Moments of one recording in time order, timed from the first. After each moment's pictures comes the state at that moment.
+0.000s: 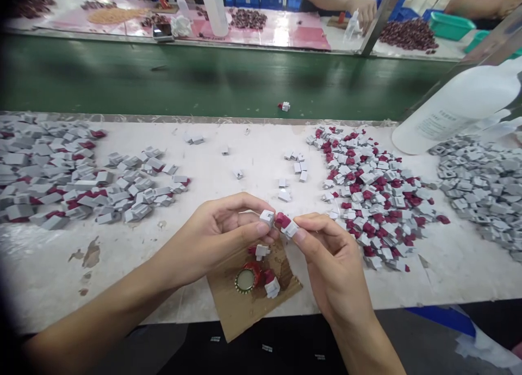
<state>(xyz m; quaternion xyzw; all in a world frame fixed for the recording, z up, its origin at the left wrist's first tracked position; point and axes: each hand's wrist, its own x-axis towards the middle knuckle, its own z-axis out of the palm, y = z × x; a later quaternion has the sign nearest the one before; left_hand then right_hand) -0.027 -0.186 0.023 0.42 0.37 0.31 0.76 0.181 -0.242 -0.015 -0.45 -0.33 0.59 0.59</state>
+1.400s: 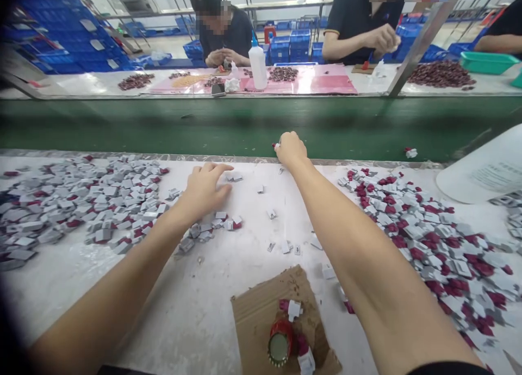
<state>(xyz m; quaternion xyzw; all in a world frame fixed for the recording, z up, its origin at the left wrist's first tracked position) -0.145 -0.062 0.004 0.70 0.70 0.15 0.10 0.061 0.086 -0.003 -0.63 -0.67 0.29 0.25</state>
